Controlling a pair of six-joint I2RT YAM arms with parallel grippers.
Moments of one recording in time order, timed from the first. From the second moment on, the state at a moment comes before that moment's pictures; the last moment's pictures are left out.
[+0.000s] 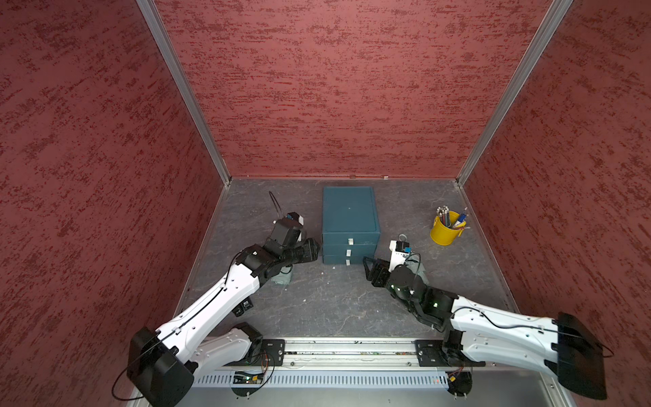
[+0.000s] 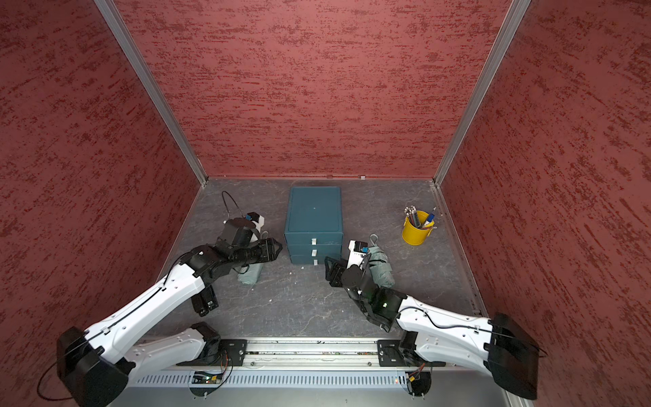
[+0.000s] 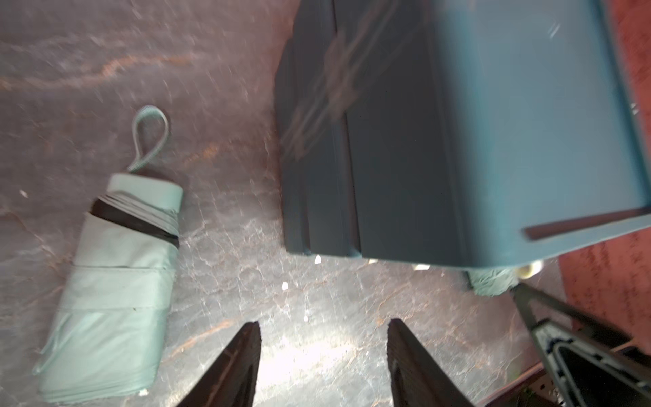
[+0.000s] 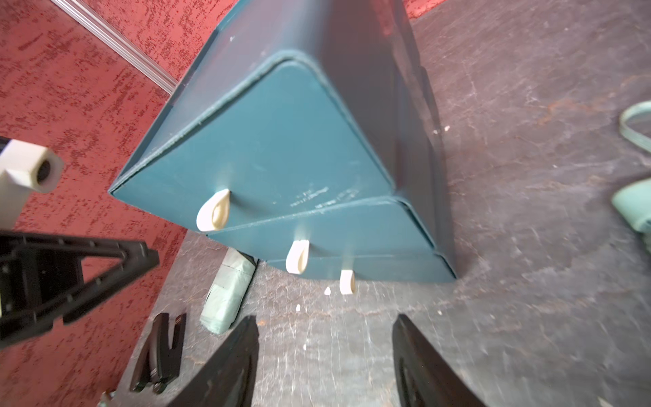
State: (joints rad) left arm -0.55 1.06 0.91 -0.63 0.03 -0.63; right arm 1.04 0.95 0.44 0.08 0.46 0.93
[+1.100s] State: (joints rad) left arm -0.58 0.82 0.82 -0.58 0.08 -0.70; right arm 1.09 1.11 0.59 -0.40 0.41 1.12
